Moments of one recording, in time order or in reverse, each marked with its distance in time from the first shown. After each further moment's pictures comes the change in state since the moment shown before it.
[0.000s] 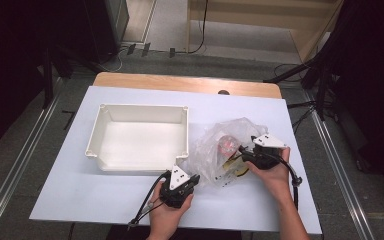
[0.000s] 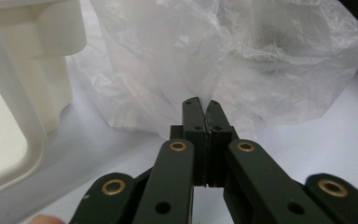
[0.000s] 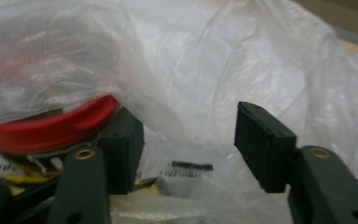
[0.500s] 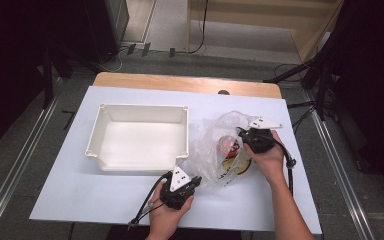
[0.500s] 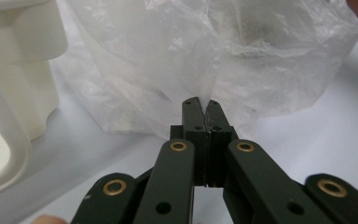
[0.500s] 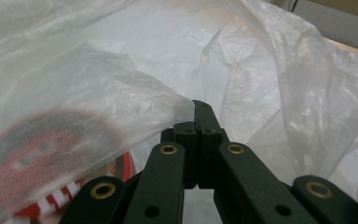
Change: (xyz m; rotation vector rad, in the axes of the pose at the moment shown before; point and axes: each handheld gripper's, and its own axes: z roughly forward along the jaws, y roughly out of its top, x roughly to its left) left arm -0.003 -0.001 -0.001 -0.002 -0.035 0.038; right arm -0.008 0.041 0.025 0.011 0.141 0.026
